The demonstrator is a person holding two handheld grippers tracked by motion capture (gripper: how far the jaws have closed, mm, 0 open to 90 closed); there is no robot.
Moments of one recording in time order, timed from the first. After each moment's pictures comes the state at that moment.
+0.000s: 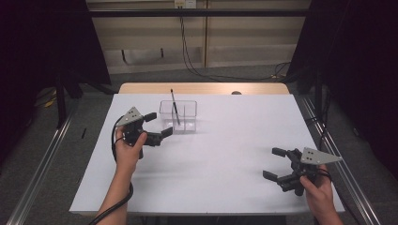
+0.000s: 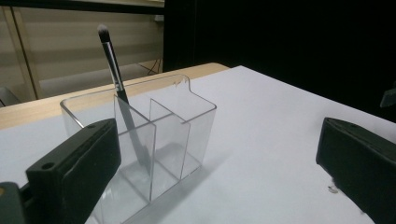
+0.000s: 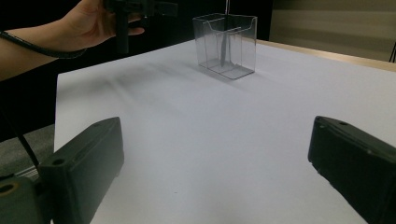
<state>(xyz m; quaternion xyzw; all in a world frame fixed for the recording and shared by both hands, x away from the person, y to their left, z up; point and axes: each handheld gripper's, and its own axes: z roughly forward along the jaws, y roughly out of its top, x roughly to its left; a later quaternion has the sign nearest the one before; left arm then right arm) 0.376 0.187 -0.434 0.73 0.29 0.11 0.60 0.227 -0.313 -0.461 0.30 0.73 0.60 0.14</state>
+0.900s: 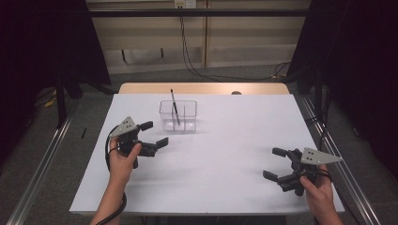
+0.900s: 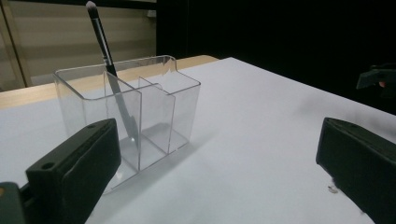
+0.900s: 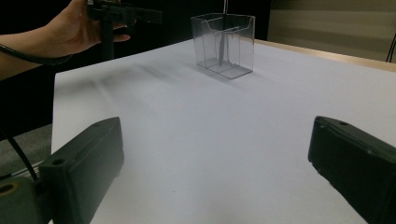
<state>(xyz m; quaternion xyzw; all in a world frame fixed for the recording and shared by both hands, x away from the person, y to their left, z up) 0.351 0.202 -0.443 0.74 0.28 0.11 0.60 0.227 -0.313 -0.462 0.30 0.73 0.59 0.14</state>
